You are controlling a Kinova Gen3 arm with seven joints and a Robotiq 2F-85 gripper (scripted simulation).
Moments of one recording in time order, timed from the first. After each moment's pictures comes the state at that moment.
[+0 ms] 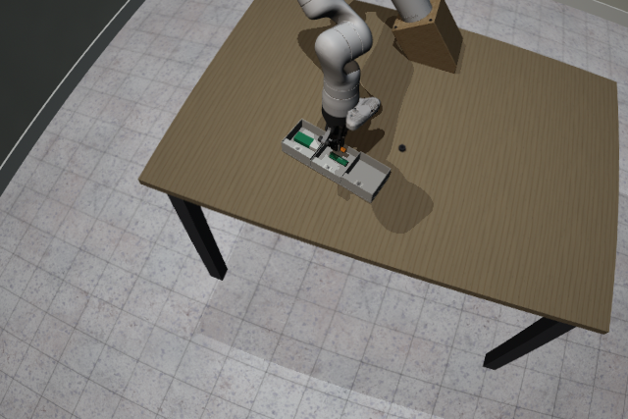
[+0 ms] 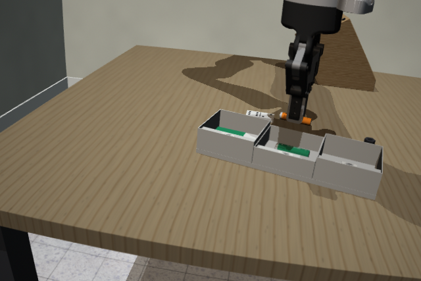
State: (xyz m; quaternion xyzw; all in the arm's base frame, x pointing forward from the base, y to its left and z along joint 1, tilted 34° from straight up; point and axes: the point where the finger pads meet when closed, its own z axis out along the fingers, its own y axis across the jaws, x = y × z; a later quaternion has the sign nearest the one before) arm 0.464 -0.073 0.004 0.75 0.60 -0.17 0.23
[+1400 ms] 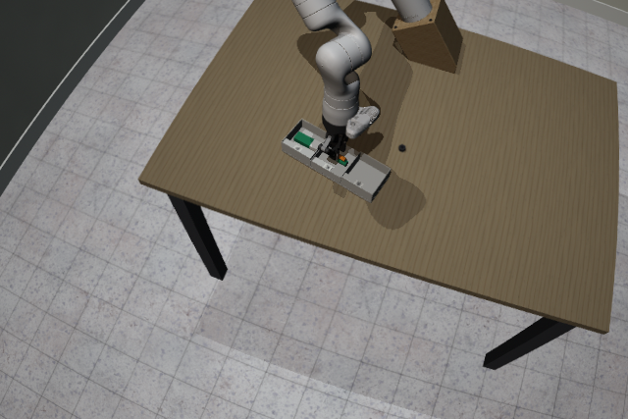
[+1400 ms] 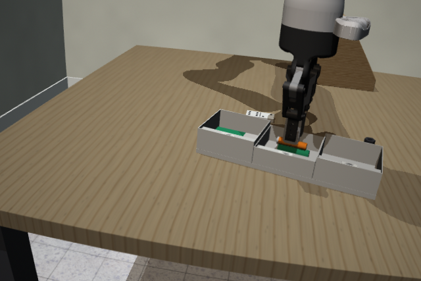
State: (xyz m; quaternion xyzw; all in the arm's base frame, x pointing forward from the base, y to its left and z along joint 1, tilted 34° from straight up) arm 0.464 -0.088 -0.022 0.75 0.60 -0.17 0.23
